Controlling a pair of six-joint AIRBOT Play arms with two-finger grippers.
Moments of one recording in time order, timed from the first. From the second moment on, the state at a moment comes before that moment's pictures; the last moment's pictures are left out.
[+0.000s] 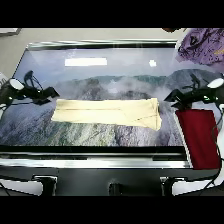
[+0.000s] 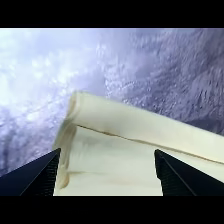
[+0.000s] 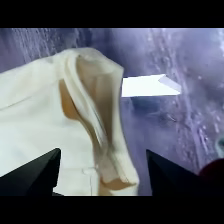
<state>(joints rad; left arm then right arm) 0.19 -1.63 1.42 1.18 -1.02 -1.58 -0.37 -1.67 1.42 -0.95 1.31 1.36</state>
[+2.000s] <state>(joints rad) -0.42 -1.88 1.55 0.80 -0.88 -1.70 -0.23 -1.60 1.76 -1.22 1.59 1.69</state>
